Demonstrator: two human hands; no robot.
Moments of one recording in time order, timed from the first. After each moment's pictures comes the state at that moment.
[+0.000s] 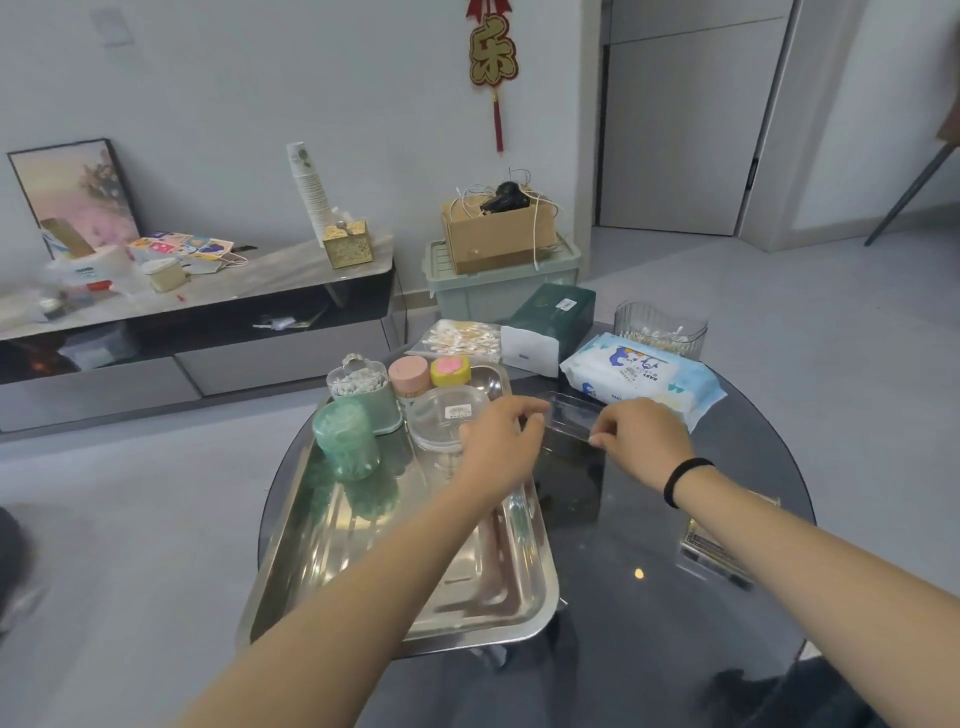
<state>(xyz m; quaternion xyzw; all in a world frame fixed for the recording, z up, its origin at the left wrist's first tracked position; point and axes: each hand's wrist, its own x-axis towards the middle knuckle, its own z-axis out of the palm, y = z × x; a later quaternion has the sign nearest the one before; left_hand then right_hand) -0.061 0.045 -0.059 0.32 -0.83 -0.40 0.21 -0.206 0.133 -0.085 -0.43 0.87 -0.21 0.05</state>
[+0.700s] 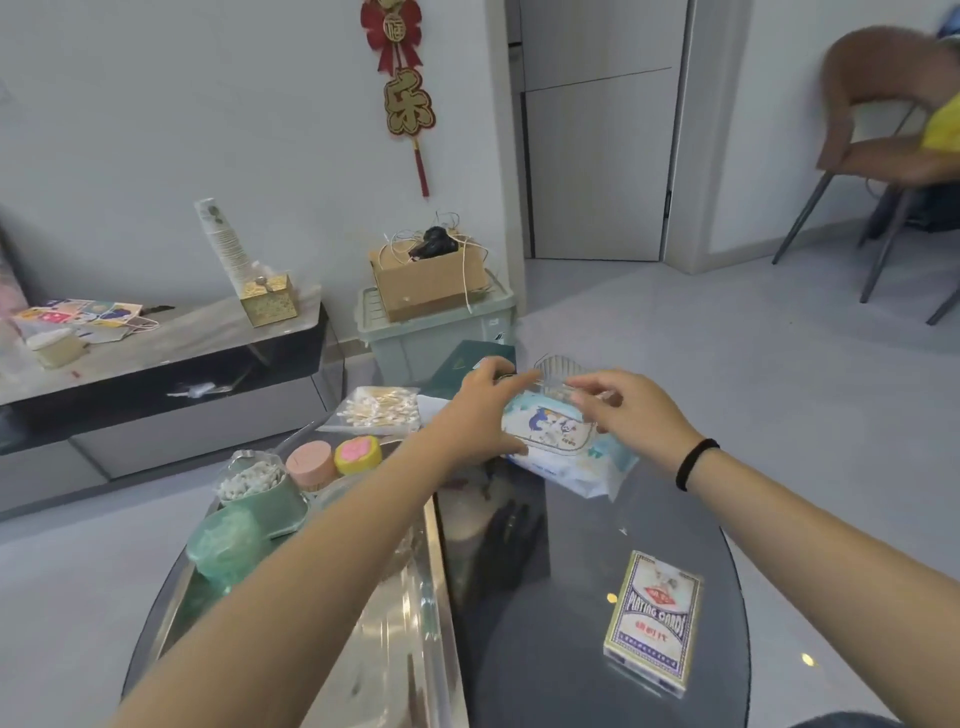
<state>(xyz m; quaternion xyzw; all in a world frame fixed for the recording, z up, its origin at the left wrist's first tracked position) -0.190 -0.011 -0.029 0.13 -0.98 -0.15 0.08 -0.299 0.155 -0.030 -0.38 0.79 -0.47 0.11</state>
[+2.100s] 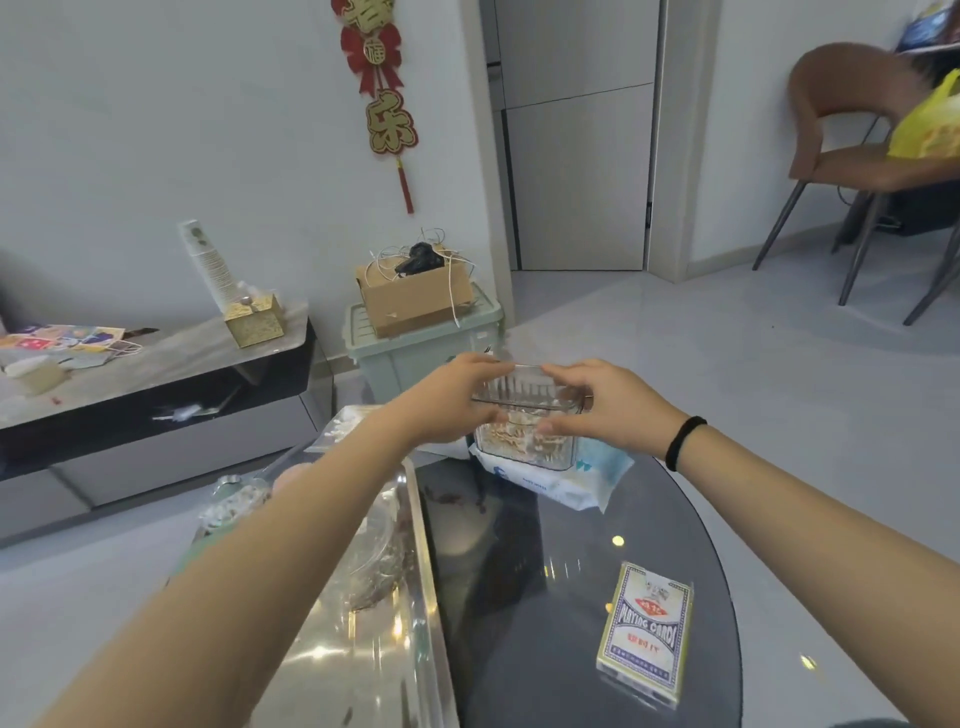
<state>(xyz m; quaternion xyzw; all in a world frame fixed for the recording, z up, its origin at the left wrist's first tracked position) -0.192 -0.016 0.026 0.11 -0.98 -0.16 0.04 -0.319 0.149 -0.010 -0.50 0.79 -0.34 0.07</state>
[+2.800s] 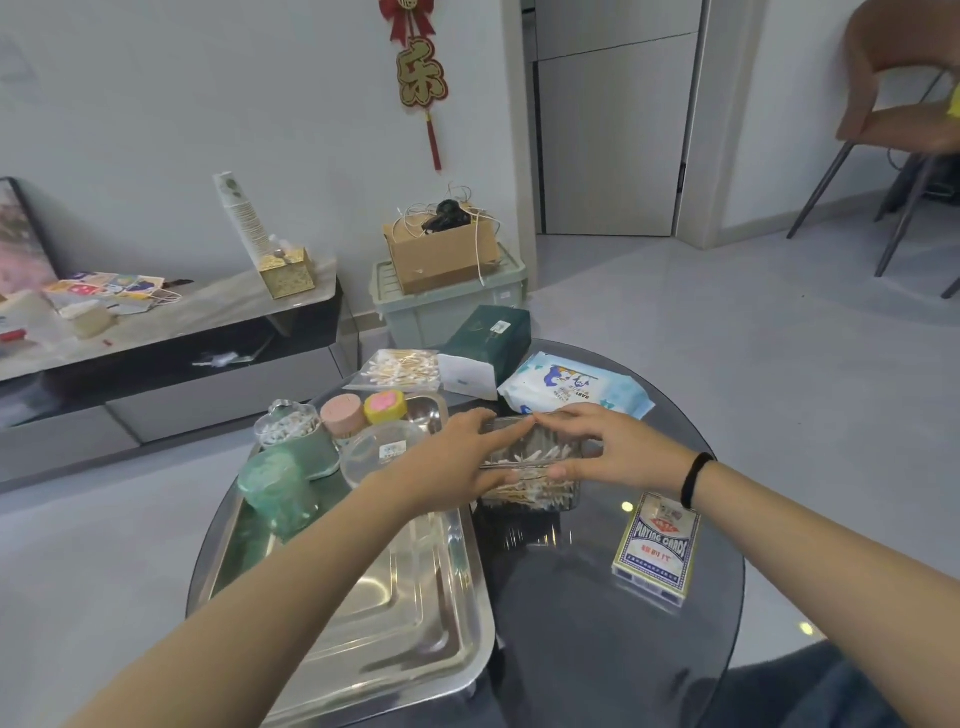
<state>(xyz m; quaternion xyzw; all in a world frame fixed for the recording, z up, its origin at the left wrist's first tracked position) -0.089 0.019 -0.043 0.10 -0.99 -0.06 -0.05 -0.246 0.175 -0.061 -0.56 0.75 -0.29 0.21</state>
